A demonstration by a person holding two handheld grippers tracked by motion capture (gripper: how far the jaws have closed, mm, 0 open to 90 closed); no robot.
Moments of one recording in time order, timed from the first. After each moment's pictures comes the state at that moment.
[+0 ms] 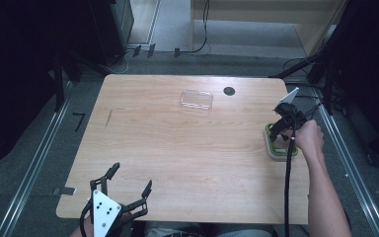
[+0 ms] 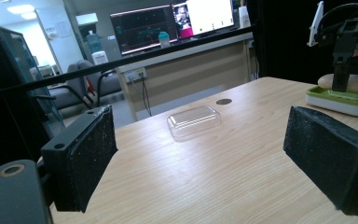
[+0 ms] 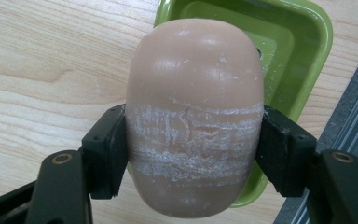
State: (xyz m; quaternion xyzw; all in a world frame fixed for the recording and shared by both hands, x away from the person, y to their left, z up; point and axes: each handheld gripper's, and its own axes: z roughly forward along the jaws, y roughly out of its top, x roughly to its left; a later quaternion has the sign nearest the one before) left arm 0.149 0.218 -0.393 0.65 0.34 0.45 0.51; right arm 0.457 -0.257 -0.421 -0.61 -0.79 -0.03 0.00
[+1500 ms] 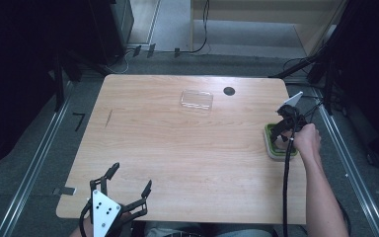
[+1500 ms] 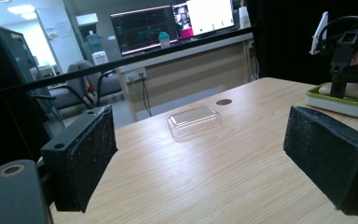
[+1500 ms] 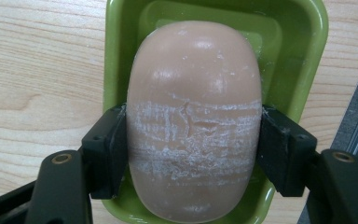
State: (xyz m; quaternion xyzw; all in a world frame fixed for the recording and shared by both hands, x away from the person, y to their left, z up) left arm 0.149 0.218 -0.393 0.65 0.34 0.45 0.51; right arm 0.463 -0.270 -0.443 -0.65 -0.76 -0.04 0.01
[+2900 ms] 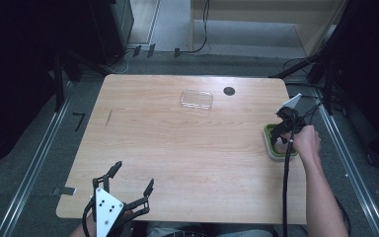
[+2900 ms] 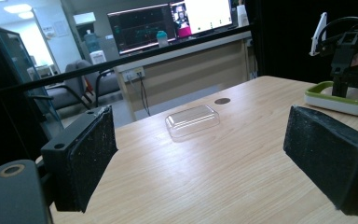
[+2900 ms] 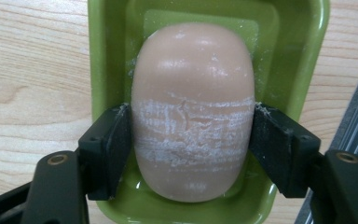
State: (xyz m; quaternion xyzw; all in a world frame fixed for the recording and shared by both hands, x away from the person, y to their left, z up) left arm 0.154 0.215 -0.394 0.65 0.34 0.45 0.51; right arm 0.460 -0.268 -0.448 -0.65 -0.76 -0.02 0.01
